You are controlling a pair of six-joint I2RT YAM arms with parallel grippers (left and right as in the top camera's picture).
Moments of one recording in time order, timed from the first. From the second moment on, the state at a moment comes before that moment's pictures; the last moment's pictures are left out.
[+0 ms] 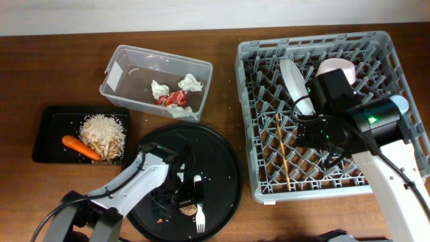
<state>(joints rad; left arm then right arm) -0.48 1.57 0.77 -0.99 0.36 -0.62 0.29 1.35 1.55 -1.55 0.28 0.50</state>
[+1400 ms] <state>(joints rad) 0.05 1.57 1.15 -0.90 0.10 -0.49 0.29 1.35 1.55 -1.56 0.28 0.50</state>
